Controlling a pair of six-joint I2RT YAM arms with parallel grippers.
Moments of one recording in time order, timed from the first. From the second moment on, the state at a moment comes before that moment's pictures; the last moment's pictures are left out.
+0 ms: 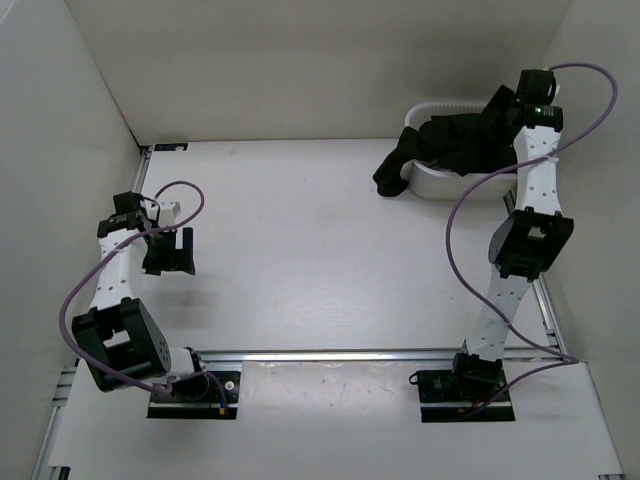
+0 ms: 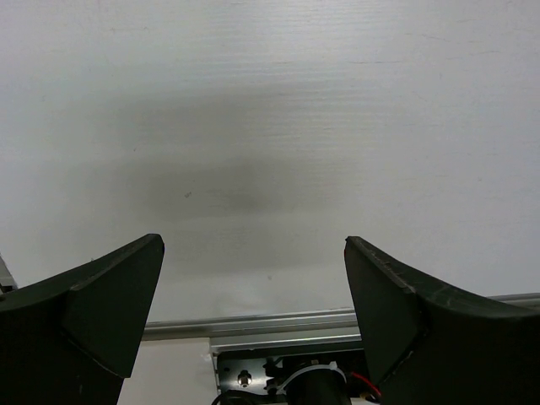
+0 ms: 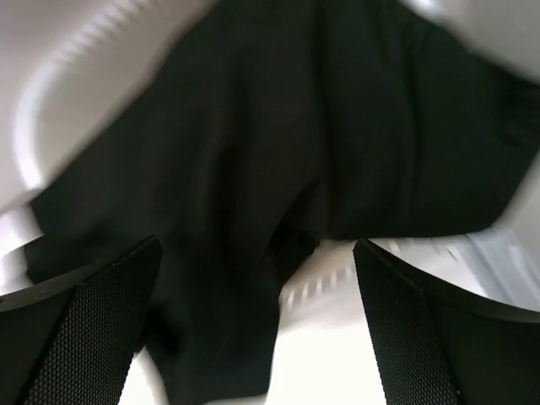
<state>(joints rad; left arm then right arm) 0.32 1.35 1.05 -0.94 0.18 0.31 -0.15 2.12 2.36 -0.88 0.11 0.38</state>
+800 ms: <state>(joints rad) 0.32 1.42 1.07 -0.93 0.18 0.28 0.42 1.78 2.40 -0.58 -0.07 0.30</state>
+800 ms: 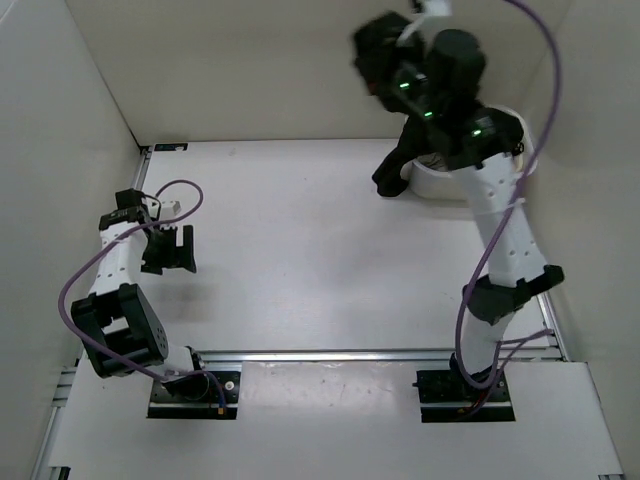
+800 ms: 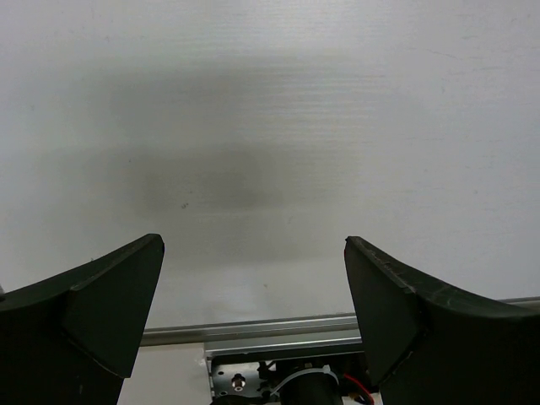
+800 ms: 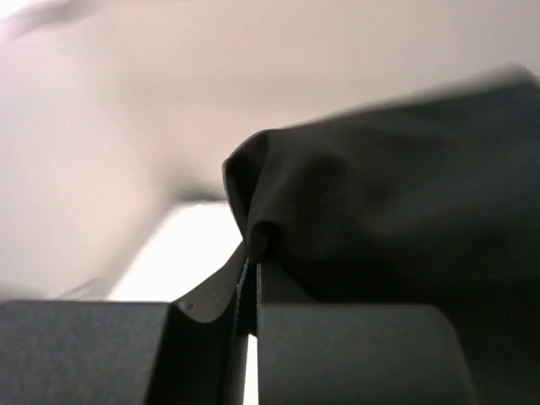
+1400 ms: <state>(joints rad) 0.33 1.48 1.27 -0.94 0.15 0.27 0.87 2.11 2.29 -0.73 -0.22 0.17</state>
